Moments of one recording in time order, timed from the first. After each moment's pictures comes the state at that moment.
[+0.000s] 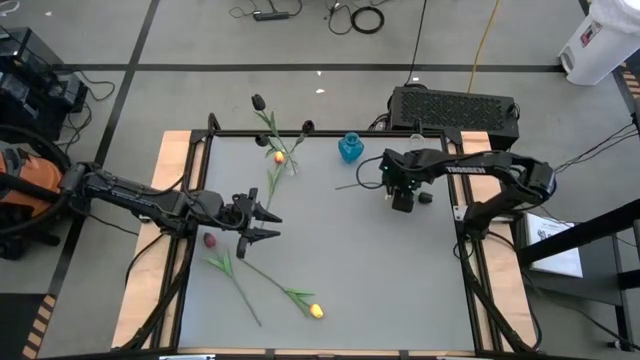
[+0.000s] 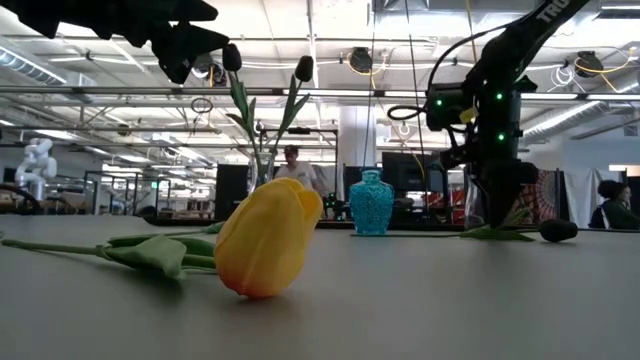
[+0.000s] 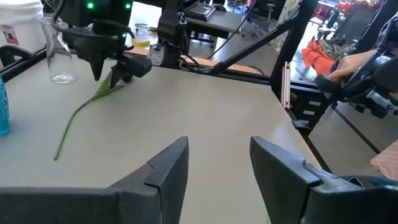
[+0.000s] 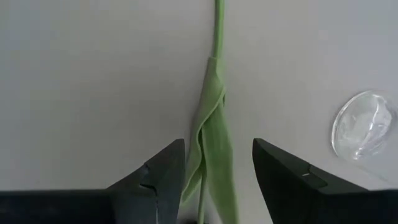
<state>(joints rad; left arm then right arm) -0.19 0.89 0.47 0.21 -0.06 -0.22 -0.50 1.48 0.79 -0.73 0.16 -0.21</state>
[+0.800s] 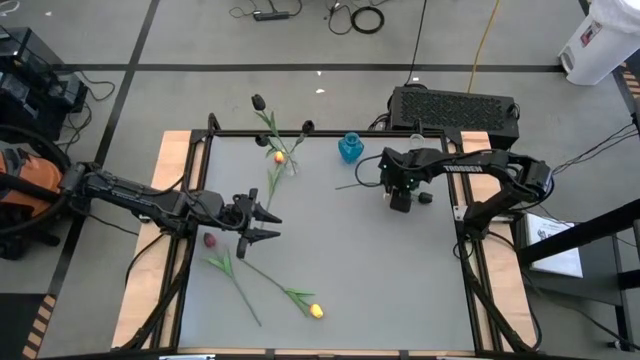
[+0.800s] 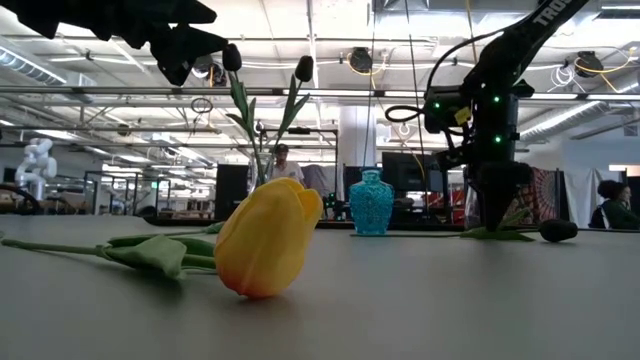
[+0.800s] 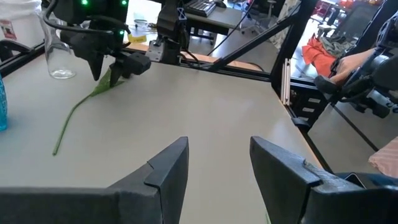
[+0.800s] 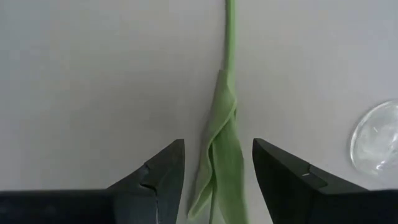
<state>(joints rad) -0.19 0.89 0.47 0.19 -0.06 -0.23 -0.51 1.51 0.79 -0.70 0.10 -0.20</state>
